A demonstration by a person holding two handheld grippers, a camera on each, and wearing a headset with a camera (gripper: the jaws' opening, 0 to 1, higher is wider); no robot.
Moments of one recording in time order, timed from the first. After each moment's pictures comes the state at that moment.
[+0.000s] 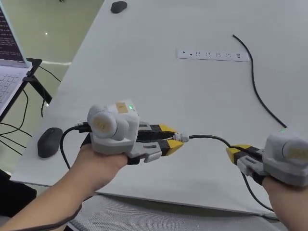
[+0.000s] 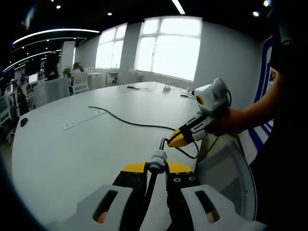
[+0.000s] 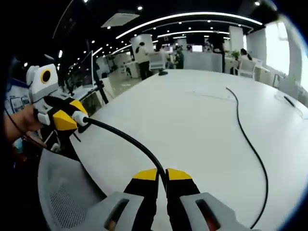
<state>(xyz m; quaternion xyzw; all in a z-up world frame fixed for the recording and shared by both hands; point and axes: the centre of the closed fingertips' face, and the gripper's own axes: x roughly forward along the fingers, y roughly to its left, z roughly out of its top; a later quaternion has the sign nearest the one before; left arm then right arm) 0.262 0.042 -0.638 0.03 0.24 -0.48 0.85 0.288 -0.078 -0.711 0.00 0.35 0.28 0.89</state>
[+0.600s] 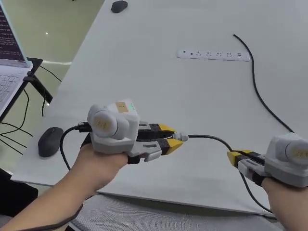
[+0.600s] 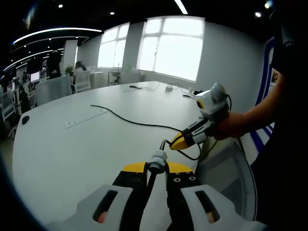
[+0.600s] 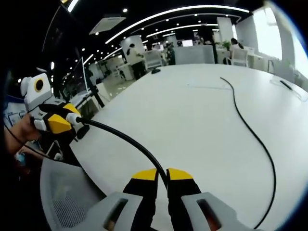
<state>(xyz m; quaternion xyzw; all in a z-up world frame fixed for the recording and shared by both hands) 0.265 0.046 -0.639 0.03 0.24 -0.47 0.85 0.288 -0.079 -0.721 0.03 0.36 0.27 0.89</state>
